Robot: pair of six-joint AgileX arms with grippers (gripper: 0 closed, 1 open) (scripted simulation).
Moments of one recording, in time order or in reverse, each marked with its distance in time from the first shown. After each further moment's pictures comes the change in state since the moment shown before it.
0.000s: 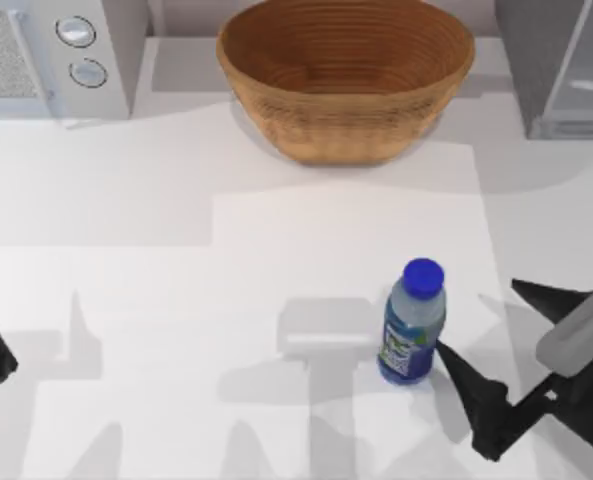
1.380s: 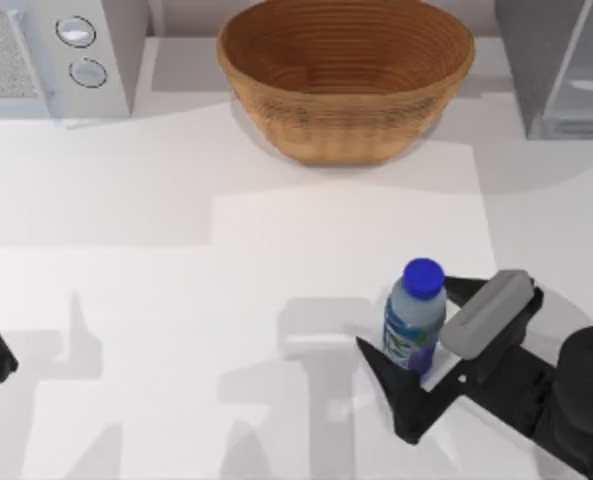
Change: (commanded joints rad) left arm 0.000 0.000 0.000 0.000 0.000 0.000; right arm 0.120 0.316 0.233 0.060 0.030 0.004
